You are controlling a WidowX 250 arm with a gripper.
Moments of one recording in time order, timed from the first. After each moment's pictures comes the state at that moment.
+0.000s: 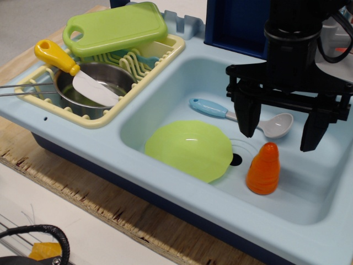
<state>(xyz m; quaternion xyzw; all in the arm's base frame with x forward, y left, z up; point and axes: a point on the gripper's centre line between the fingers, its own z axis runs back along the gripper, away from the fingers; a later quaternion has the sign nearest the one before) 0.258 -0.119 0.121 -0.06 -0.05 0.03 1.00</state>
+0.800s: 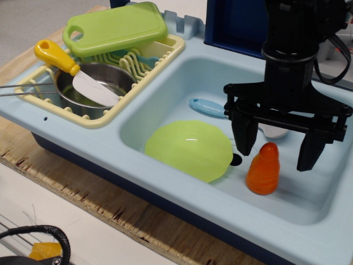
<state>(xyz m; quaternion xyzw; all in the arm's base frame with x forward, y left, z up) 0.247 -0.123 0.108 -0.06 -0.02 0.03 1.00</state>
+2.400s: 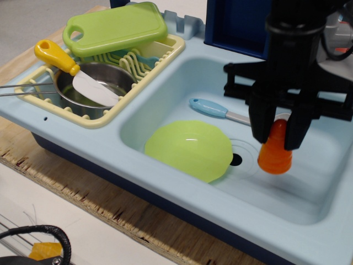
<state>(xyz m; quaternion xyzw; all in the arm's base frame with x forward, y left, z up) 0.248 -0.122 0.137 -0.05 -0.03 0.03 1.00</state>
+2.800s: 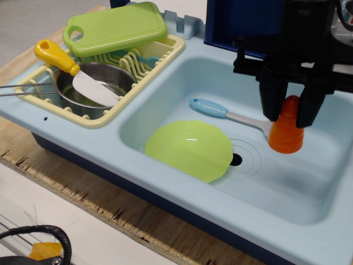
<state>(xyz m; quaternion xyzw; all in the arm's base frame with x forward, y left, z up) 0.253 -0.124 0.154 -0.06 -0.05 0.03 1.00</state>
